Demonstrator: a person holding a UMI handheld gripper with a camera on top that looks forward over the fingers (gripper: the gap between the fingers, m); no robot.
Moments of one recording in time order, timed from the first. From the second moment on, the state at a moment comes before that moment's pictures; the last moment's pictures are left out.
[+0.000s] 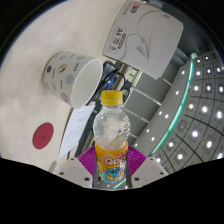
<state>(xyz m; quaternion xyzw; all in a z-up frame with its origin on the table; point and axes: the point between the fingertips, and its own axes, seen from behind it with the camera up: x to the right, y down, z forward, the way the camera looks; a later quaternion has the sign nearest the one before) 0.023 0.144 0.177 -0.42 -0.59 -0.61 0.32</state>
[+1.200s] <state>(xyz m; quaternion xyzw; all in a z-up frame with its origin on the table) 0.062 0.126 0.070 -0.82 -0.12 0.10 0.55</state>
